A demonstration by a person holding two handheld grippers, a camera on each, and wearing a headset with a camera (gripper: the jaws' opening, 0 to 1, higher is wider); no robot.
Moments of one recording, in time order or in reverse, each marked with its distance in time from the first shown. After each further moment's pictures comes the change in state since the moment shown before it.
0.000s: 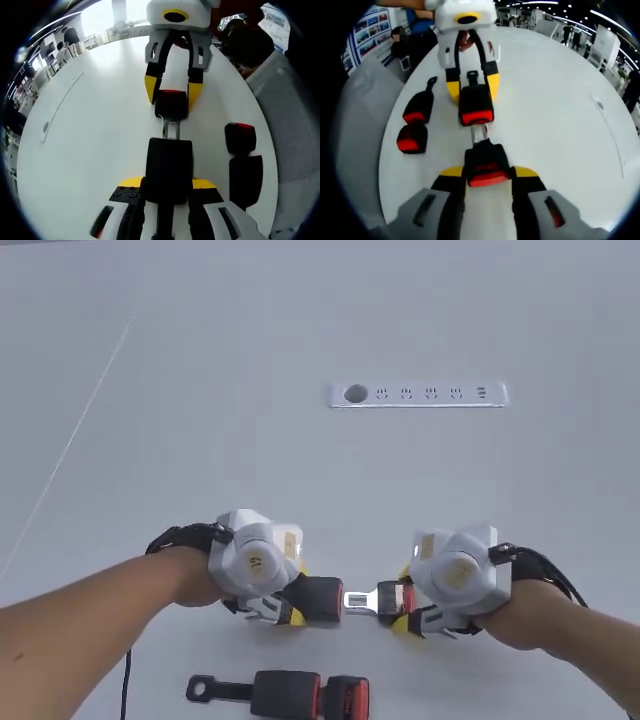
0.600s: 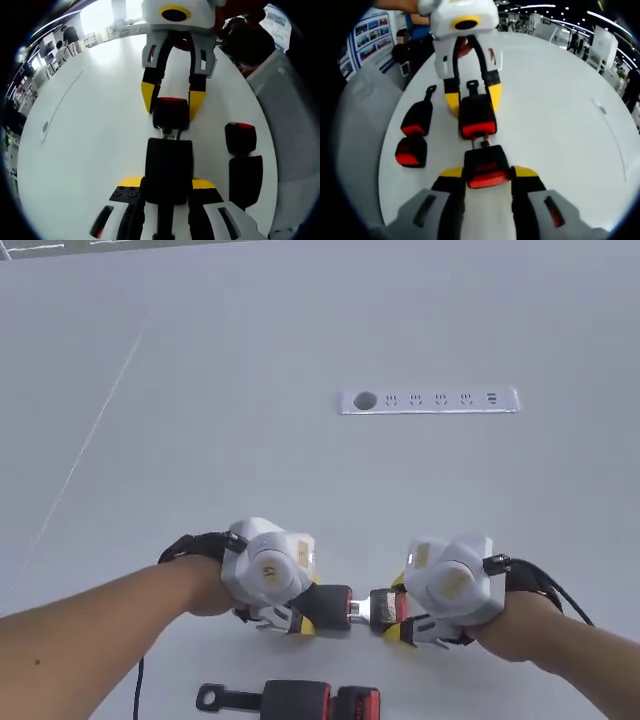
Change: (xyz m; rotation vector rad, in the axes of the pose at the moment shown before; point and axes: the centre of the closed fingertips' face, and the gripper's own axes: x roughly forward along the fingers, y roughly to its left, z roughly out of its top) left arm 0.000 0.001 0.000 0.000 0.025 0.000; right arm 0.007 0.002 0.015 0.012 -0.044 0.004
